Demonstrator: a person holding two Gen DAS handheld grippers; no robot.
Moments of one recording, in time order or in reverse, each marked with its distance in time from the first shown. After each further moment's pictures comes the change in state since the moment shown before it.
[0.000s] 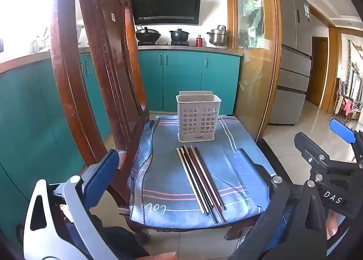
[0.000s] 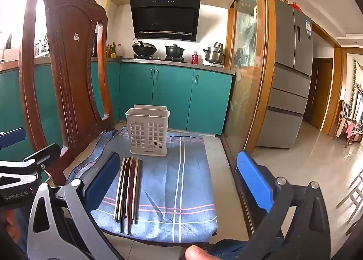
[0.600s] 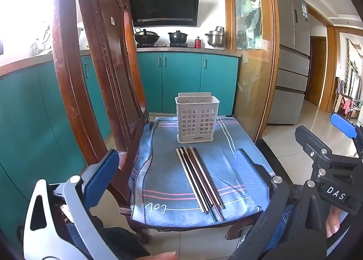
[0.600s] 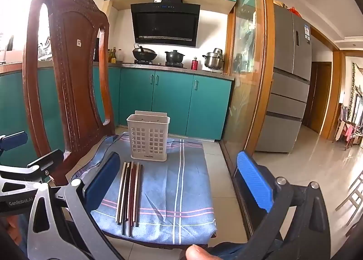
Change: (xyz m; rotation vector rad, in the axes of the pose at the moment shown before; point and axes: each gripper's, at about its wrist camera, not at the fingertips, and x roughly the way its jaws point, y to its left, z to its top) left arm -0.008 -0.001 0.001 0.009 -0.014 -0.007; right arm -0.013 0.001 0.004 0.007 -0.045 -0.005
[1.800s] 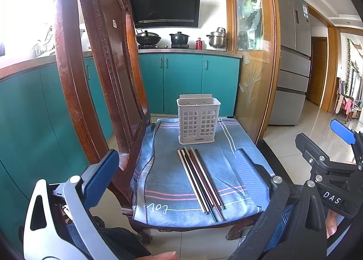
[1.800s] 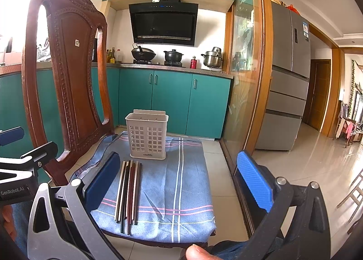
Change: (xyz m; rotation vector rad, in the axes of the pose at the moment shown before) left arm -0.001 0.001 0.003 -0.001 -0.006 0.010; right arm -0.001 -0.006 -0.006 0.009 0.003 -0.001
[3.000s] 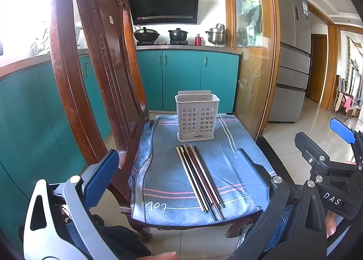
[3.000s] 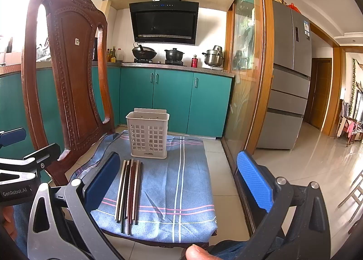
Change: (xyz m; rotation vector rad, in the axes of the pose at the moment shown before) left arm 0.003 -0.005 -0.004 0.008 0.016 -0.002; right arm 0.004 0.004 -0.001 0.001 0.007 0.005
